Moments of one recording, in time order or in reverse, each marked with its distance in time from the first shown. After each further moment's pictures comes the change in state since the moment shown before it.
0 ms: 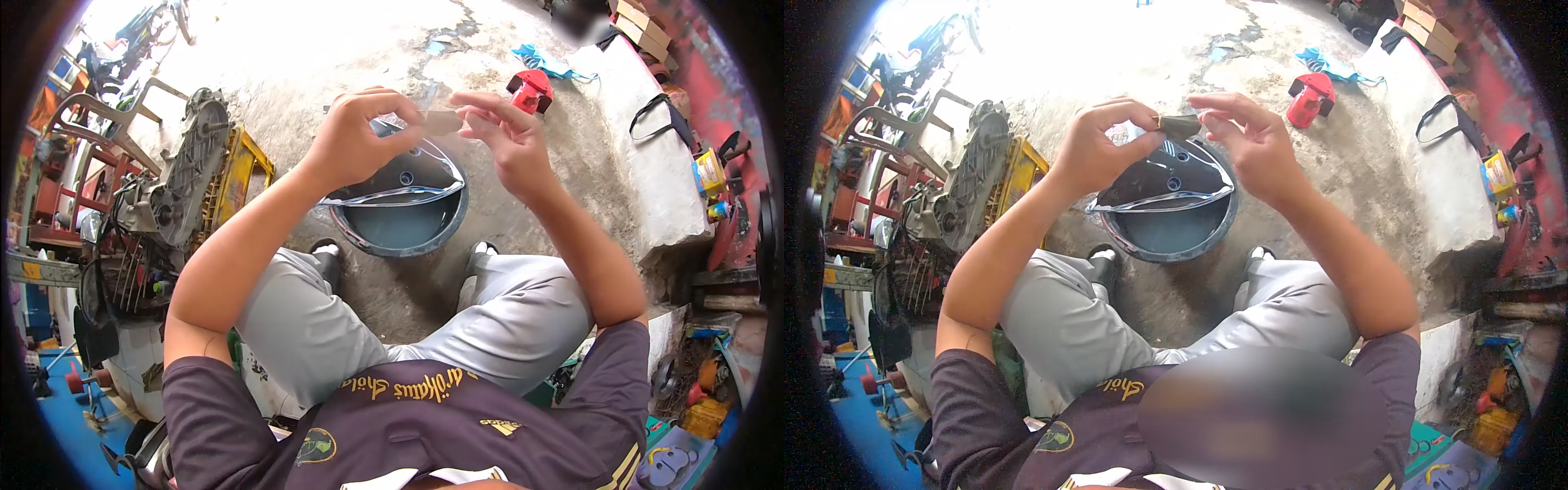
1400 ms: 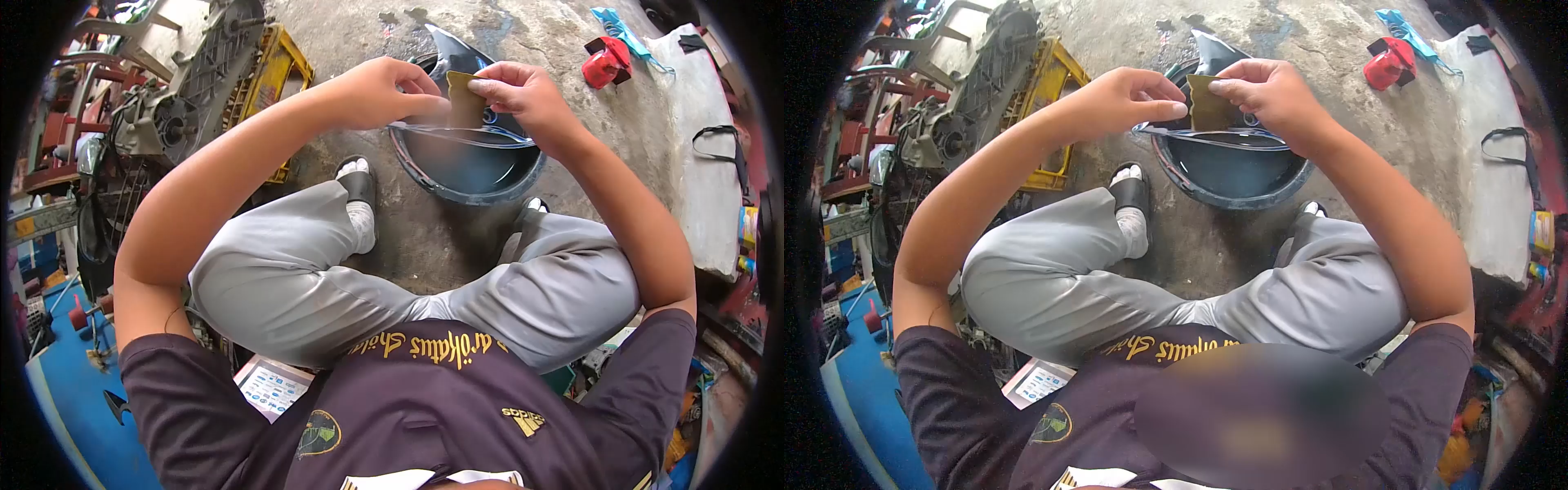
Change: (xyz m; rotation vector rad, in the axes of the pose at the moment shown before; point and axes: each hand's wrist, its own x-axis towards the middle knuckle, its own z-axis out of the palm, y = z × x) left_hand -0.077 -0.096 -0.051 -0.078 -0.450 -0.703; right_hand 0.042 0.104 0.081 -0.143 -0.318 0.514
